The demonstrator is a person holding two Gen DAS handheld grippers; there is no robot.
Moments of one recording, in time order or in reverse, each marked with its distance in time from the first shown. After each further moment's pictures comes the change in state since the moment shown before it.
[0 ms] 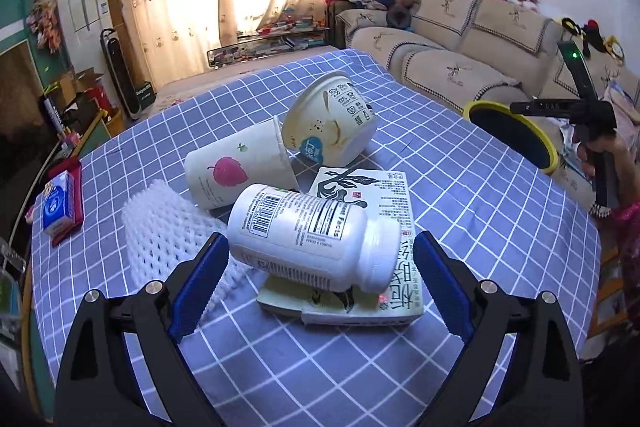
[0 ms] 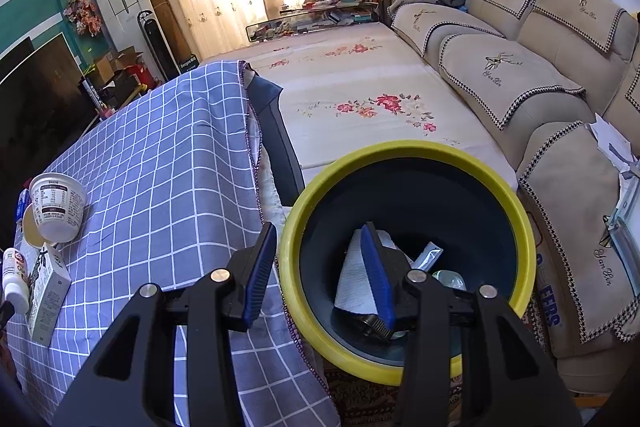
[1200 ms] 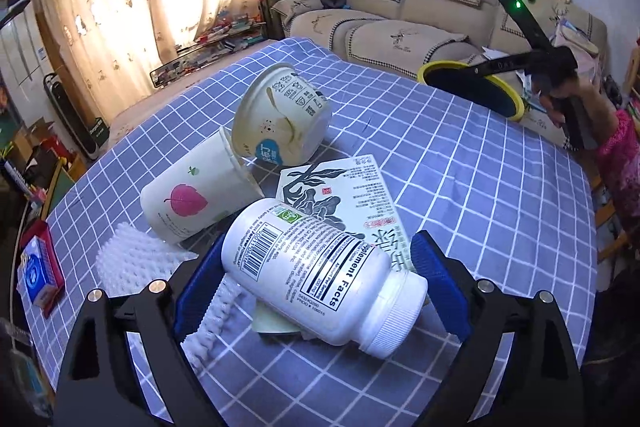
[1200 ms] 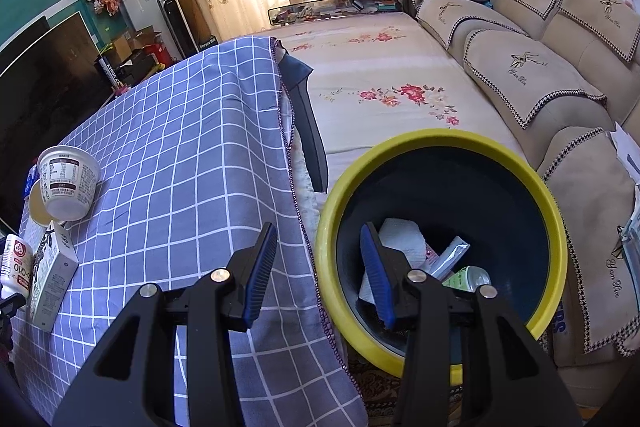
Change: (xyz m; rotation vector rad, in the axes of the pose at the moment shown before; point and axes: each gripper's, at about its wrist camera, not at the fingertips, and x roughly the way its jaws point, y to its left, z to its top) left arm 0.011 -0.010 0.007 0.215 0.031 -0.128; right arm 0.011 0.021 -0.008 -0.052 0.048 0.056
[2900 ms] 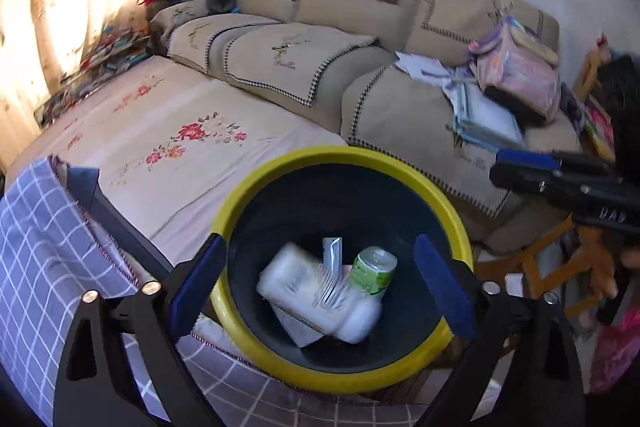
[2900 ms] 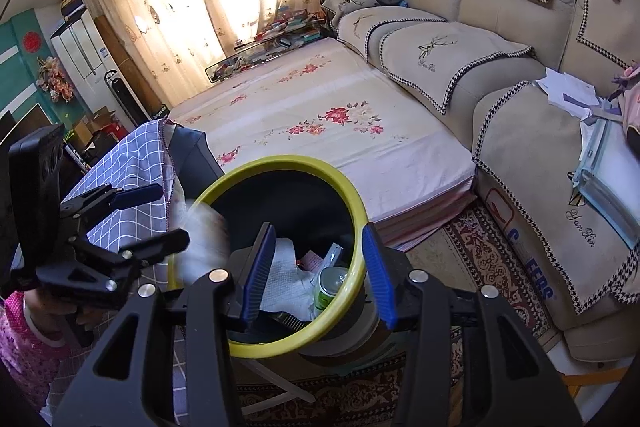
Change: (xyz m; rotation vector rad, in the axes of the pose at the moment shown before) left arm 0.232 -0.231 0.248 0.102 0.016 -0.333; right arm -0.082 -0.168 -0.030 0.251 -0.149 -0.080
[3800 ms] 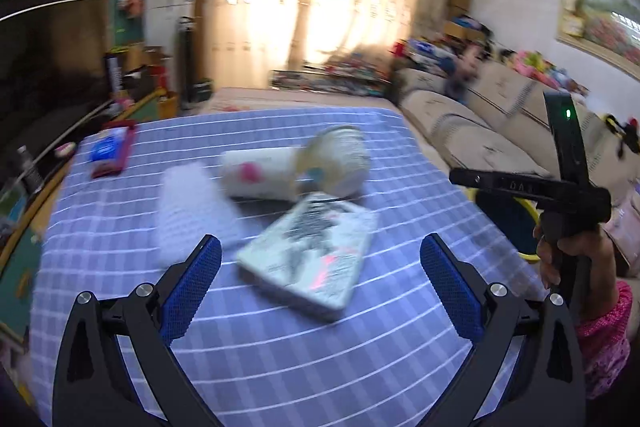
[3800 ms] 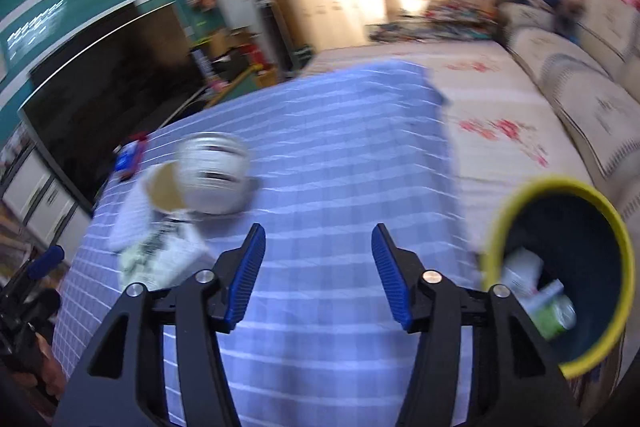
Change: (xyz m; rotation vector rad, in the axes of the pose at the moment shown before) left arm -0.346 0.050 -0.298 -0.590 -0.304 0.630; right arm 0.026 0.317 -0.052 -0.436 0.113 0.414
